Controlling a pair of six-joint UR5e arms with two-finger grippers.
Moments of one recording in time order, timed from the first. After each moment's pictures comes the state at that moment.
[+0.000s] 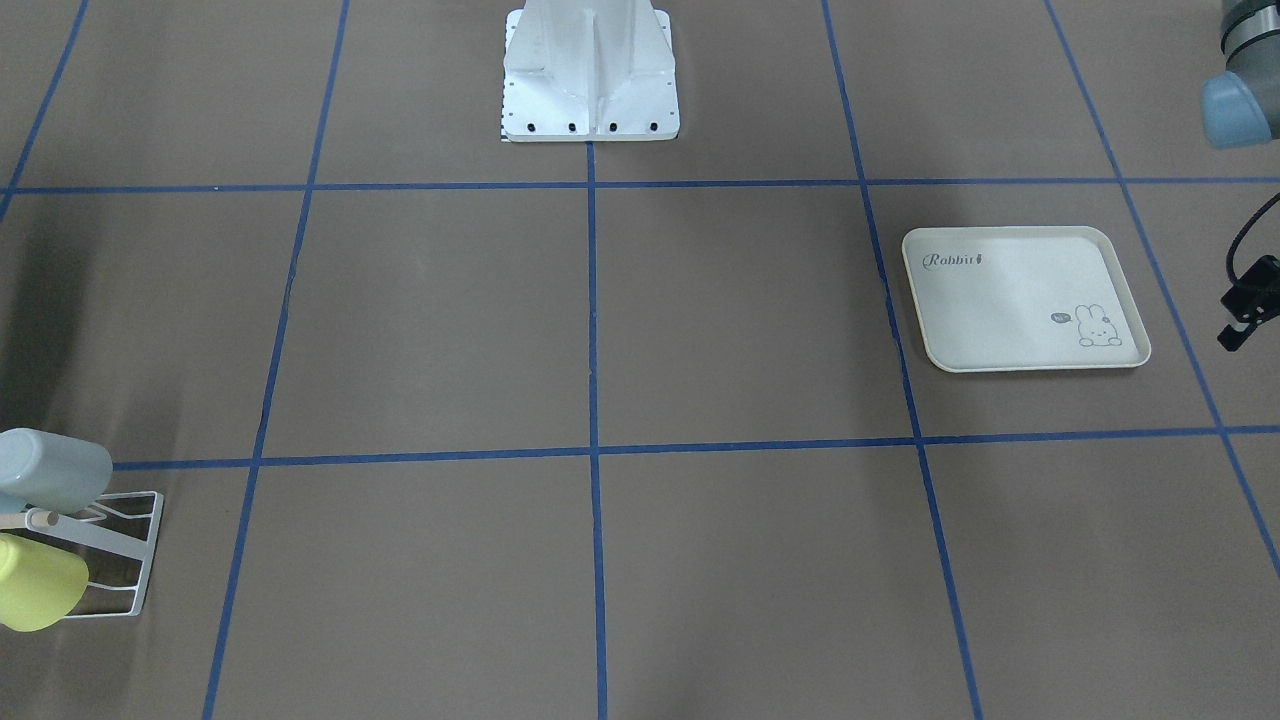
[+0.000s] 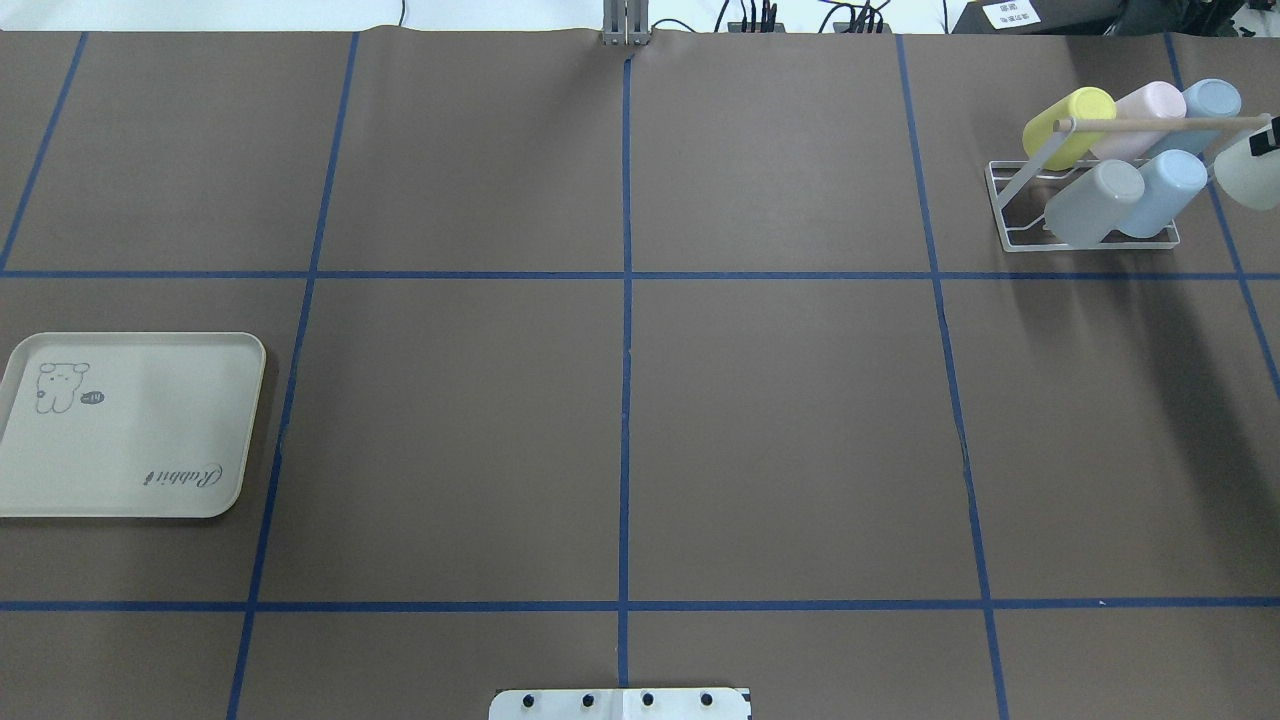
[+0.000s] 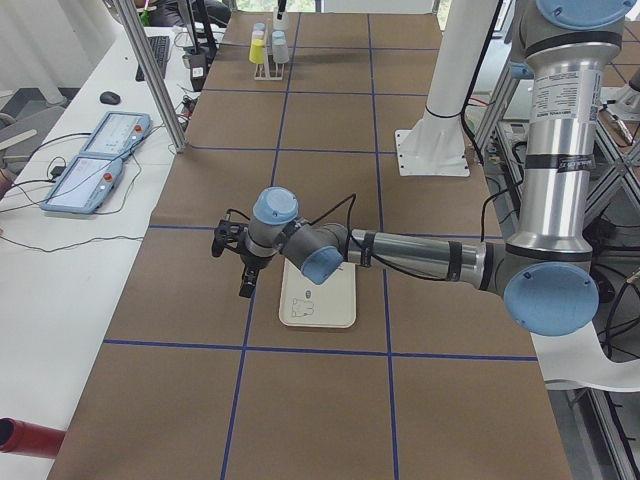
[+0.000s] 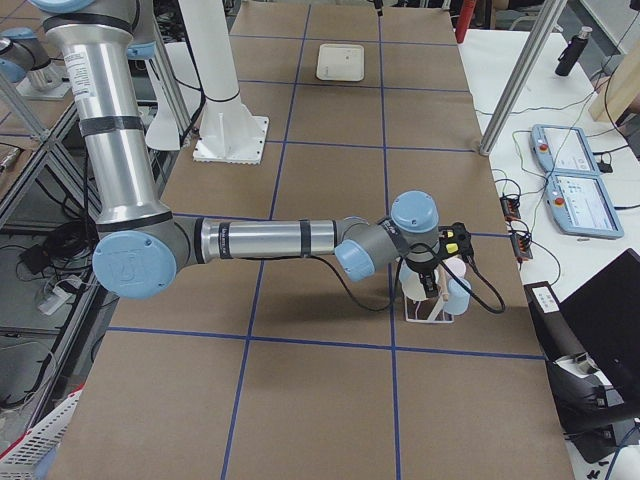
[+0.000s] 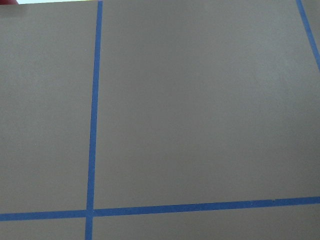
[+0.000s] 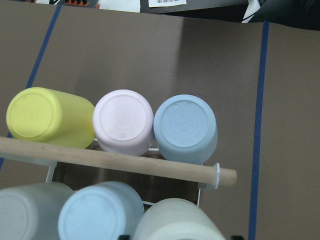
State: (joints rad) left arm -1.32 -1.58 -1.64 -2.17 -2.18 -0.57; right arm 1.44 -1.39 1.43 -1.04 2.32 0.34
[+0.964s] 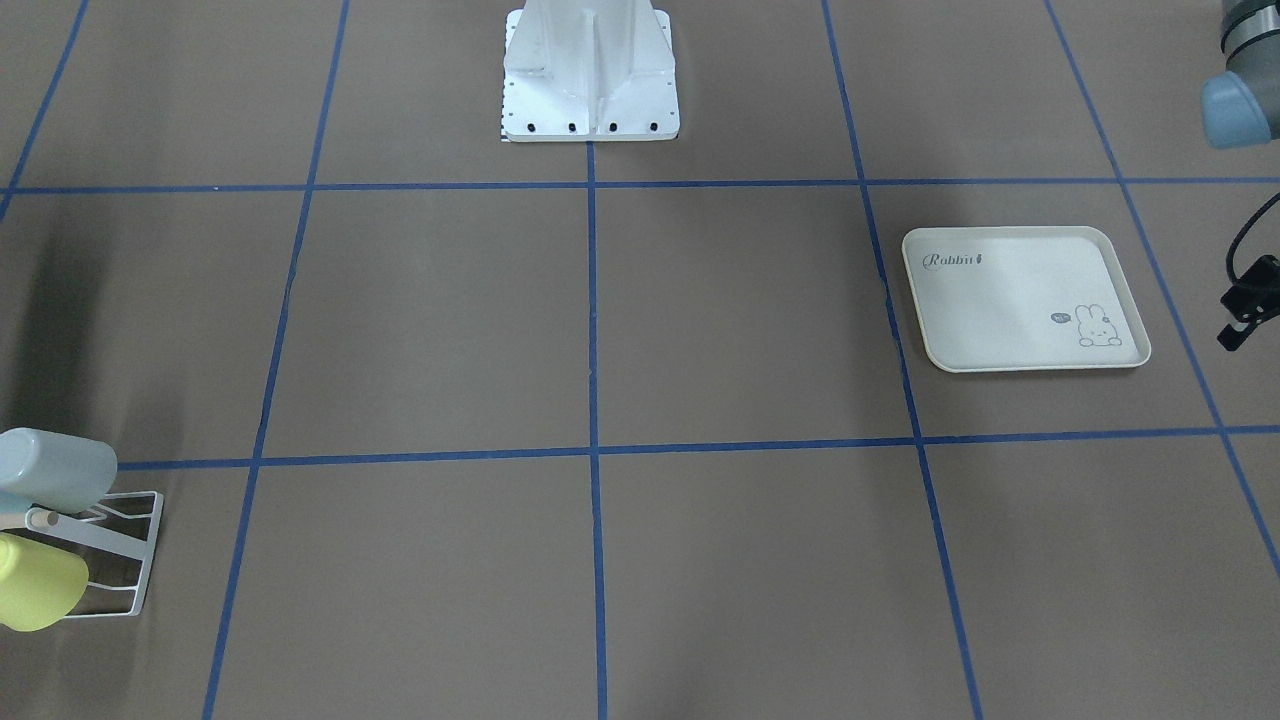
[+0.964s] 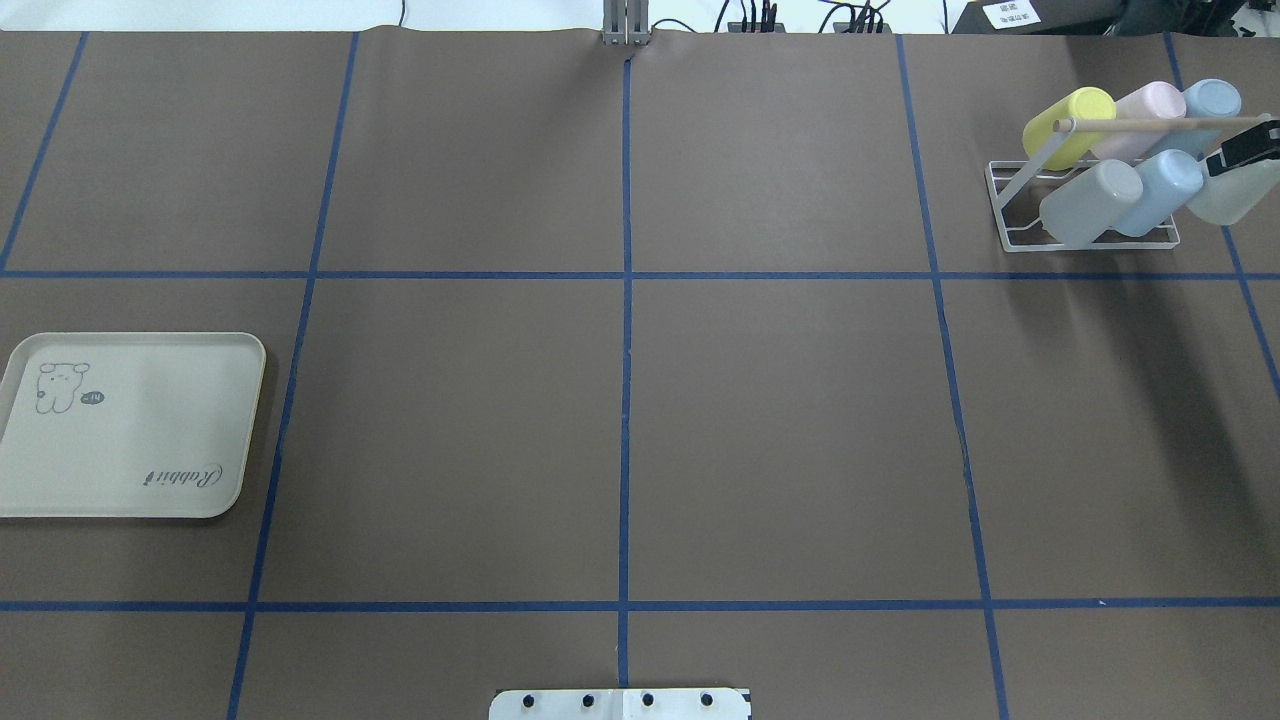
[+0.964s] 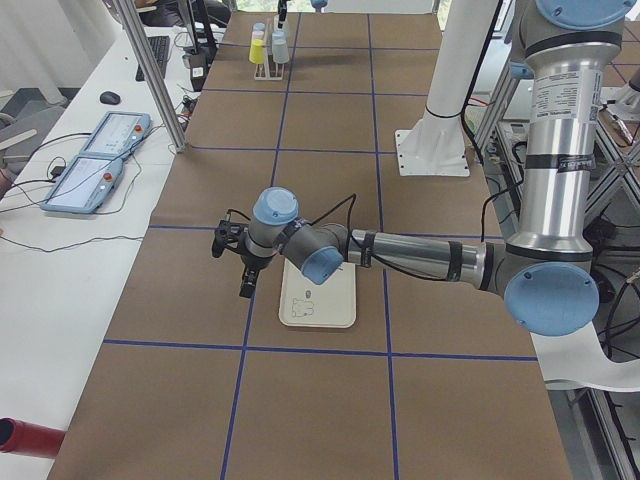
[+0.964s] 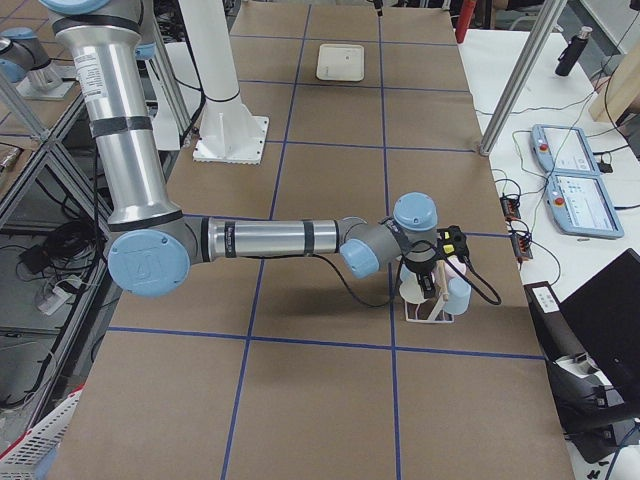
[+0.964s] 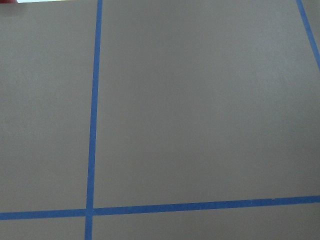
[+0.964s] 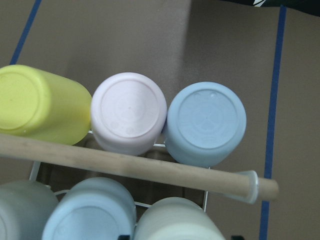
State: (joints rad) left arm -1.32 -1.58 -1.64 -2.17 -2.18 -0.57; right arm 1.36 -1.36 1.39 -1.04 2.24 0.35
